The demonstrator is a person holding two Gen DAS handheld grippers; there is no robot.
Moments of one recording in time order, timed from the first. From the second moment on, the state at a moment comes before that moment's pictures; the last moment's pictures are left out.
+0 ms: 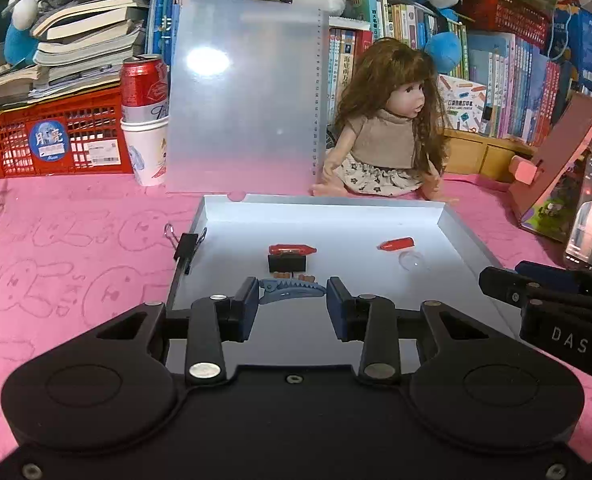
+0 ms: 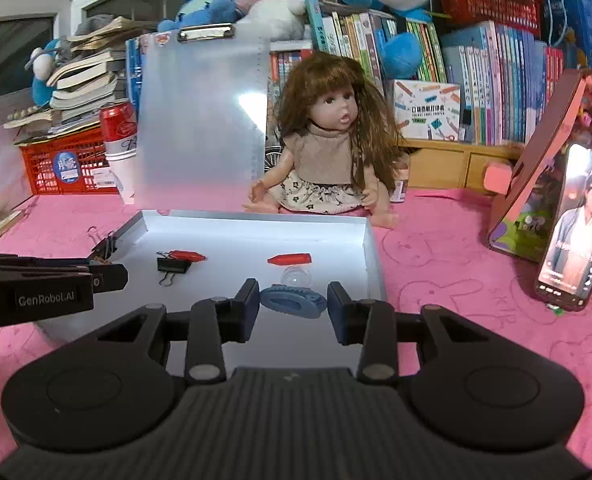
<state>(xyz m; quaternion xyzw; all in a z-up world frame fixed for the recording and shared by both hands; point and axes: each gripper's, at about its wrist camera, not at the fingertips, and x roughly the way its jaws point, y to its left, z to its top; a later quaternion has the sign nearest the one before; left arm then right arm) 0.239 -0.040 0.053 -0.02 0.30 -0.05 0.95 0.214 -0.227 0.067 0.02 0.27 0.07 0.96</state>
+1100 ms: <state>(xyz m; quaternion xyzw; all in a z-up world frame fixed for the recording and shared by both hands) 0.308 -0.046 0.006 0.00 0.35 -0.04 0.94 0.298 -0.220 0.021 0.02 0.36 0.07 0.93</state>
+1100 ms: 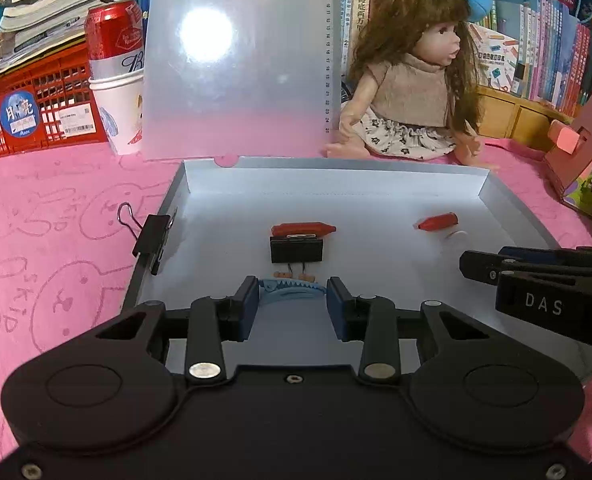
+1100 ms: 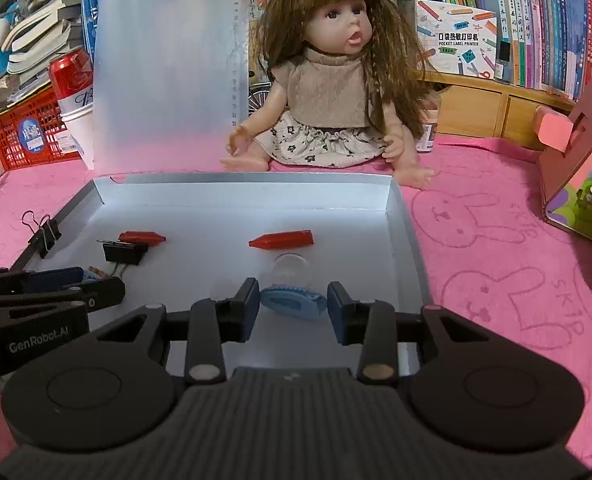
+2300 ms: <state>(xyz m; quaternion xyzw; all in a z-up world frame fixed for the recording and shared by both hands) 0.194 -0.014 0.047 -0.02 0.30 -0.09 0.95 0.181 -0.222 0.069 -0.02 0.28 0.11 0.95</state>
